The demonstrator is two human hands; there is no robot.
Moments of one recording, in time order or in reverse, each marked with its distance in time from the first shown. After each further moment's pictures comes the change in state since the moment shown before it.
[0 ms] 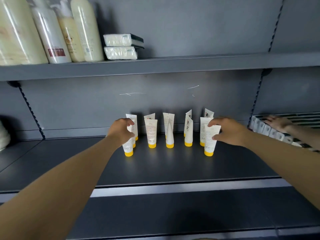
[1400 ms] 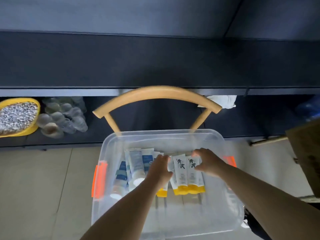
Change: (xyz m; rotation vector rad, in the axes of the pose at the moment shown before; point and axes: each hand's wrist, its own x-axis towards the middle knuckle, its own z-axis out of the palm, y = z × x) left_hand -0.467 -0.017 0.499 -0.174 -0.864 -0.171; right_hand -0.395 0.170 0.418 0.103 -0.820 0.369
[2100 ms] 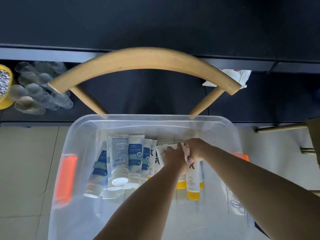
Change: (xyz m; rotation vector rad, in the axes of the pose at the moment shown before) left_hand 0.085 0.029 0.088 0.175 -0.280 -0.236; right_hand 0.092 0.015 0.036 -0.351 -0.316 0.077
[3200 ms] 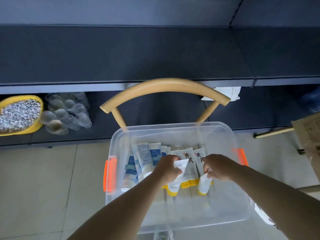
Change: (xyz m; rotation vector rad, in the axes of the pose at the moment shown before) left_hand -0.109 -0.075 -0.060 -0.248 0.163 0.276; right_hand -0.111 -0.003 0.010 -0.115 0.110 -0.180
